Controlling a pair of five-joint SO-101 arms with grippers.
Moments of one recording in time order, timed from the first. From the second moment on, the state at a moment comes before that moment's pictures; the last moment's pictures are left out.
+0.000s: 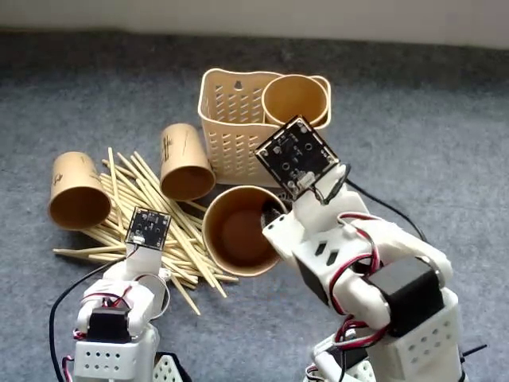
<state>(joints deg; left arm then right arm) -3.6 -104.3 96.0 75.9 -5.1 -35.7 -48.2 5.8 89.9 16.1</state>
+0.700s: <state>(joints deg) -3.6 -104.3 96.0 75.9 -5.1 -35.3 -48.2 3.2 75.2 16.1</state>
